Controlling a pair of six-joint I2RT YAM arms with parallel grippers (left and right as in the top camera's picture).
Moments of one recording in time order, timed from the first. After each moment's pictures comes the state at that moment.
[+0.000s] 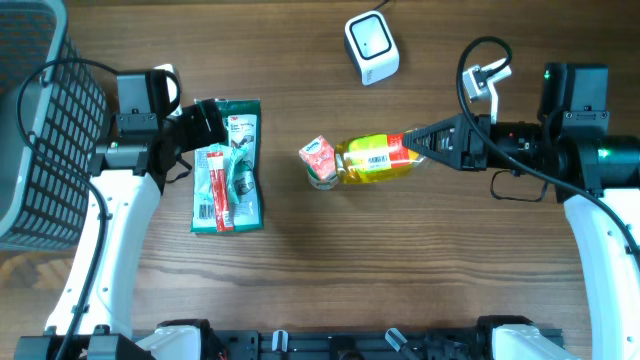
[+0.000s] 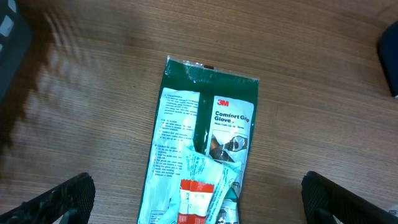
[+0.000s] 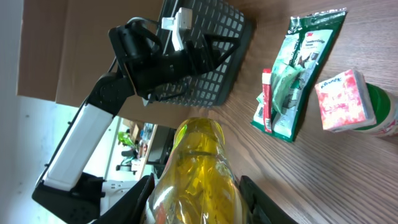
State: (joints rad) left arm 0.01 1.39 1.14 -0.67 -0.01 -0.24; right arm 0.01 1.29 1.32 -0.99 -1.22 0.23
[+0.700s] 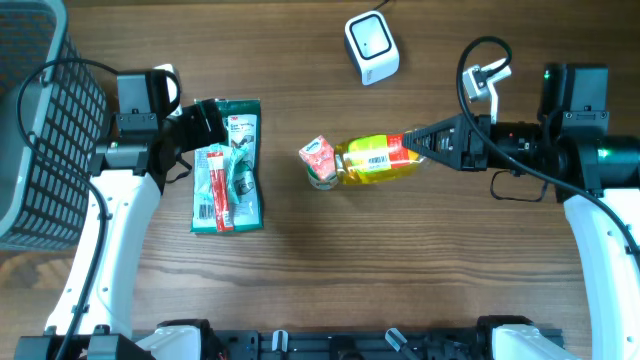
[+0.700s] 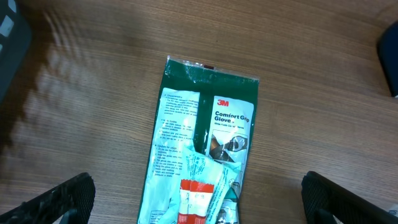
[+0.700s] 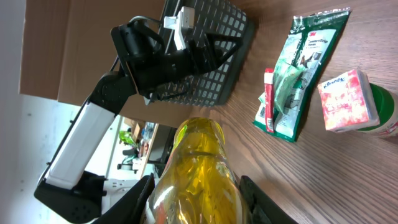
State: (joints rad) left arm 0.01 1.39 1.14 -0.67 -0.01 -0.24; right arm 0.01 1.29 1.32 -0.99 -1.23 0.23
